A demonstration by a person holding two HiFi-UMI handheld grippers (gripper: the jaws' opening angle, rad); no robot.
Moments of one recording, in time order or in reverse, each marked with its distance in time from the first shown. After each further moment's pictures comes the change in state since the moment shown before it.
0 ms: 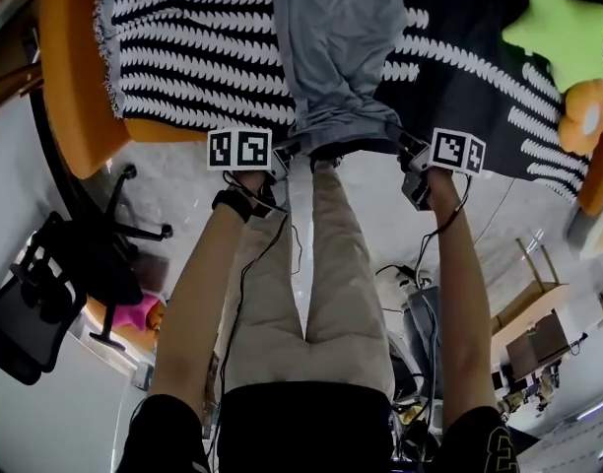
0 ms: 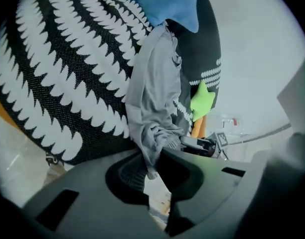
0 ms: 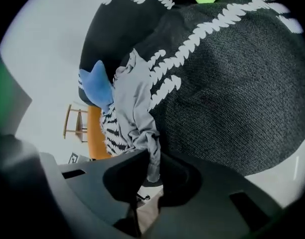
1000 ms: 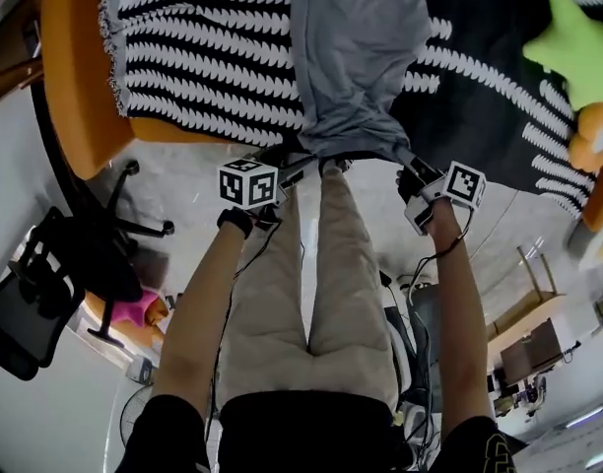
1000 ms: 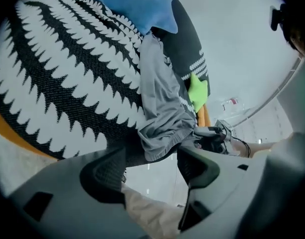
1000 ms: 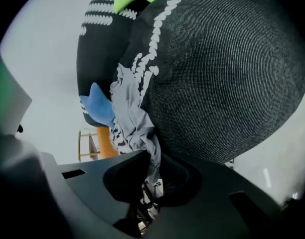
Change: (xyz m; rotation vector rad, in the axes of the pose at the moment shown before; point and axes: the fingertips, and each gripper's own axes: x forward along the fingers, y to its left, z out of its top) left arm -0.008 0.062 -0.021 0.268 -0.102 0.036; right arm 0.015 0.003 -0.027 0.258 -0.110 0.212
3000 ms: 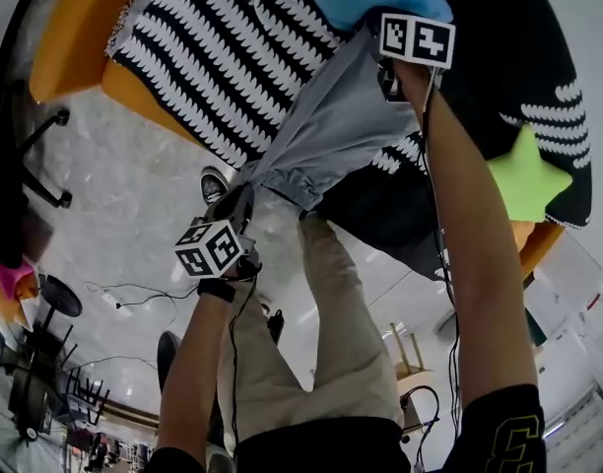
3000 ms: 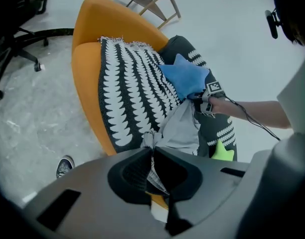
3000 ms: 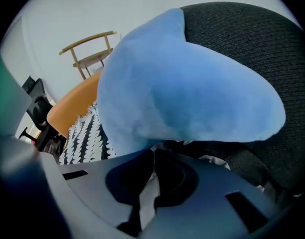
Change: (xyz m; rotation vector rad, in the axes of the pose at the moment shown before) left arm -0.068 -0.004 0.000 -0.544 -0.690 0.261; right arm 0.279 0.279 0.180 -1.438 0.145 -0.418
